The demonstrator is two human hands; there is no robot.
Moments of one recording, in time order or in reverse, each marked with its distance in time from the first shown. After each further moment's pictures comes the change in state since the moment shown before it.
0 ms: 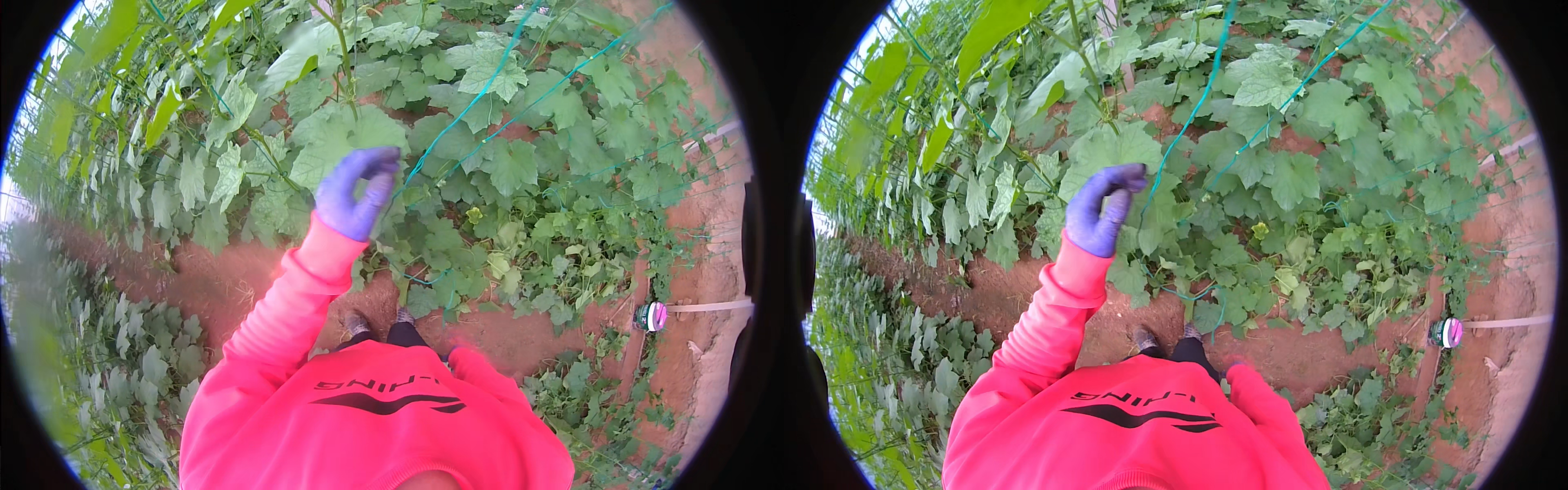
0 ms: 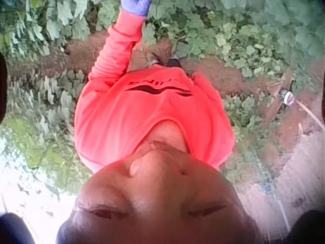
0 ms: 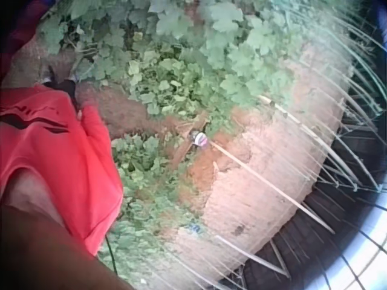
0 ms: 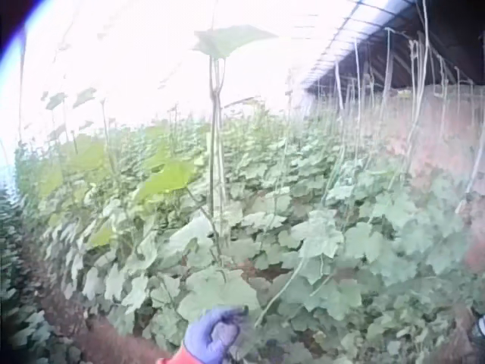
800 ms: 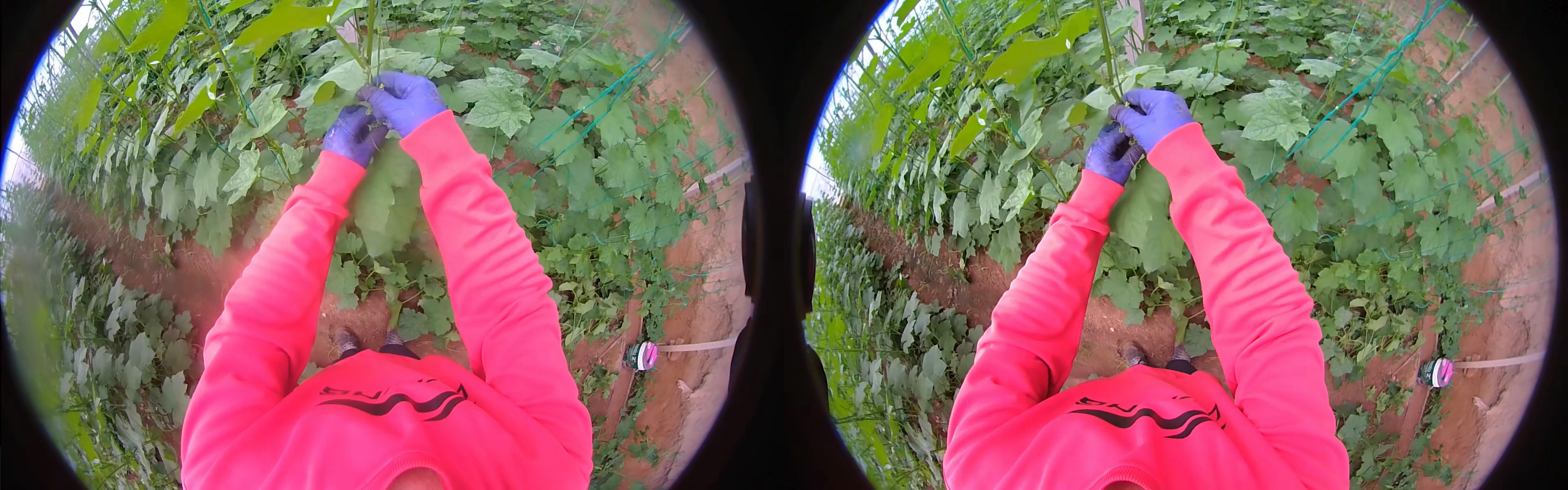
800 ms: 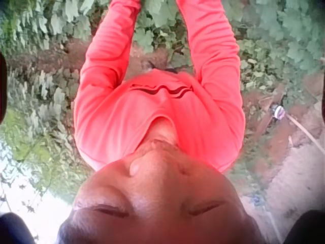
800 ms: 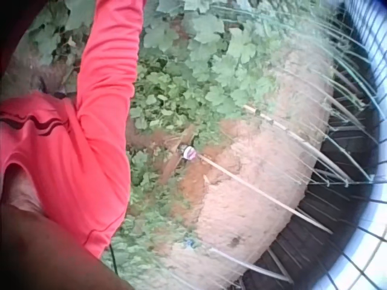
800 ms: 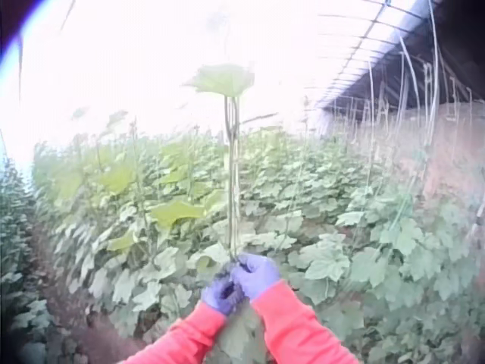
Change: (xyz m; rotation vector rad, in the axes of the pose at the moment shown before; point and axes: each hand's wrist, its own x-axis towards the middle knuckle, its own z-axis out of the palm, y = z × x) left_hand 0.085 -0.085 -0.021 0.447 0.187 0.133; right_hand -0.022 -0.300 -0.543 0.810 0.624 -1.015
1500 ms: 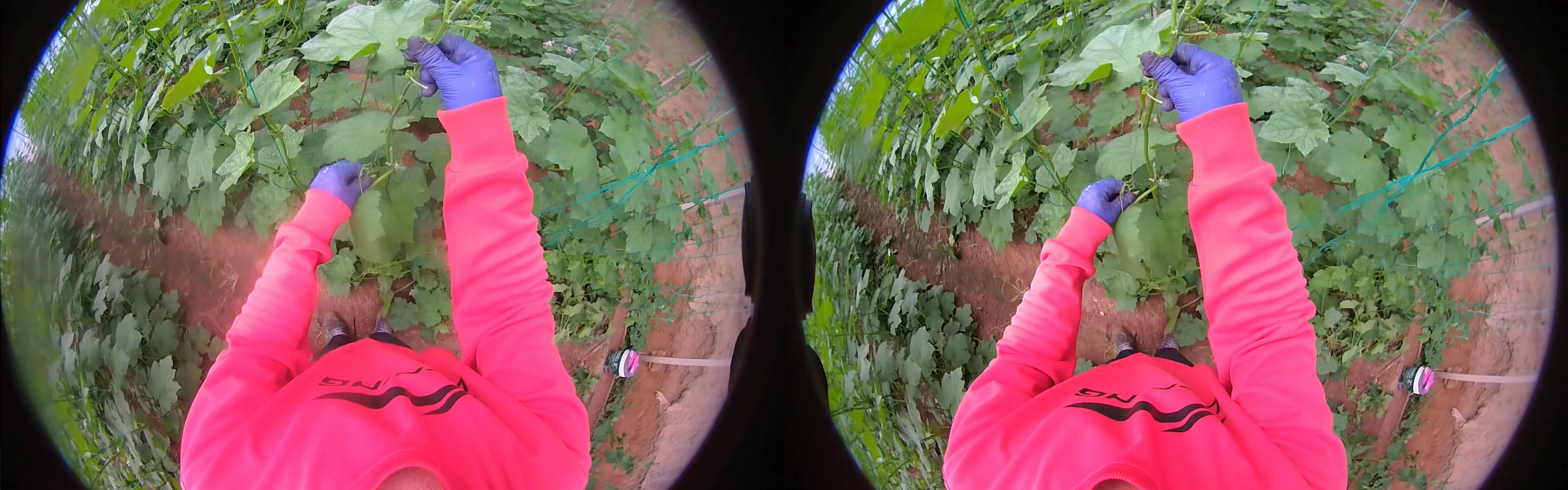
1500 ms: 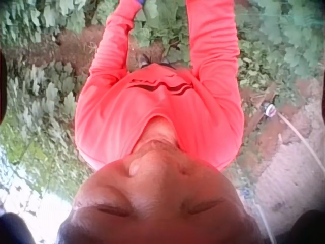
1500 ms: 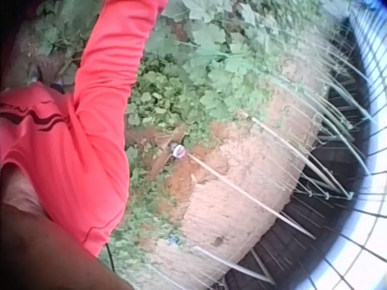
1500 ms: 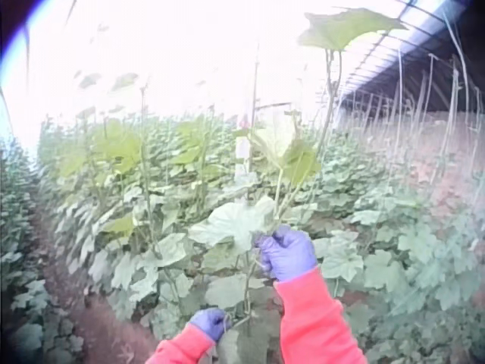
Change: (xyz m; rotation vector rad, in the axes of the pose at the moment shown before) left_hand -0.084 -0.031 -0.028 0.165 -0.387 -0.435; right_hand 0.008 -0.033 -0.005 0.239 0.170 0.008
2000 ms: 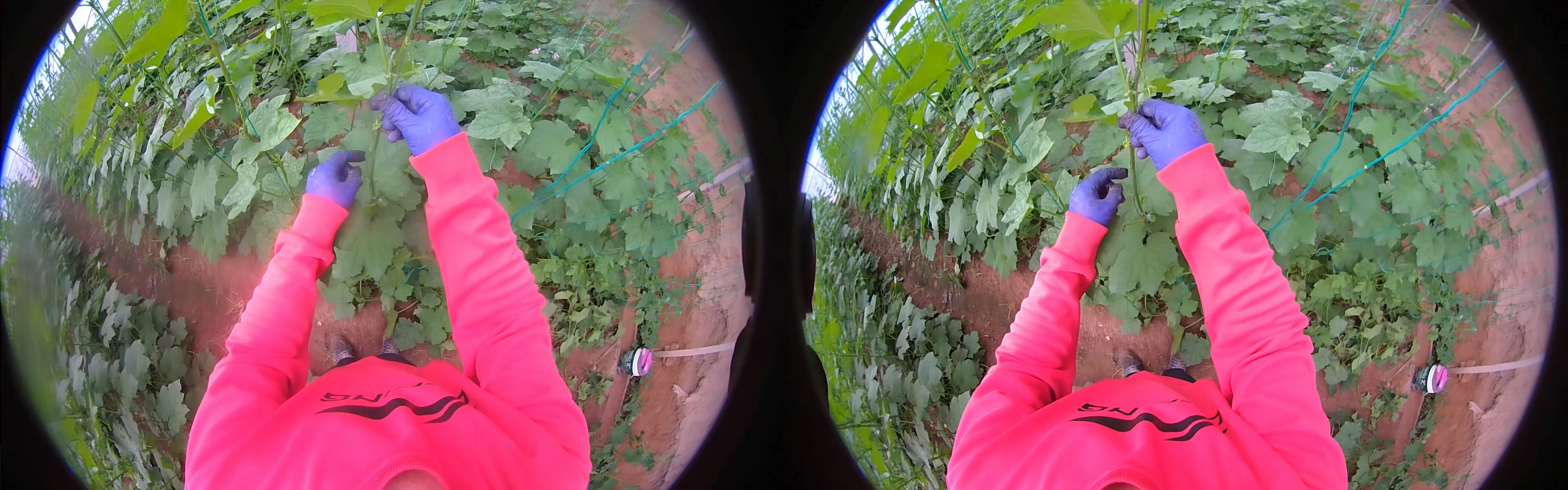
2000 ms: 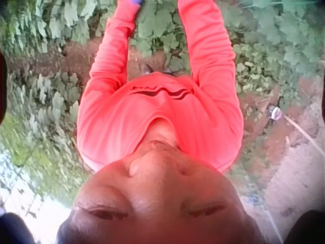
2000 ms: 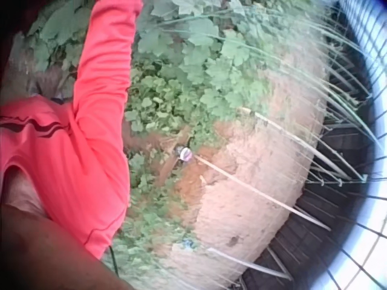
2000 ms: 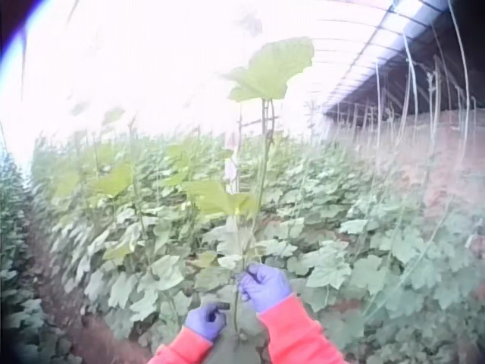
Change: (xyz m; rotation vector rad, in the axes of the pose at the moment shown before) left_hand 0.032 0.040 -0.018 -0.333 0.227 0.029; right_hand -0.013 0.020 -0.005 -0.047 -0.150 0.032
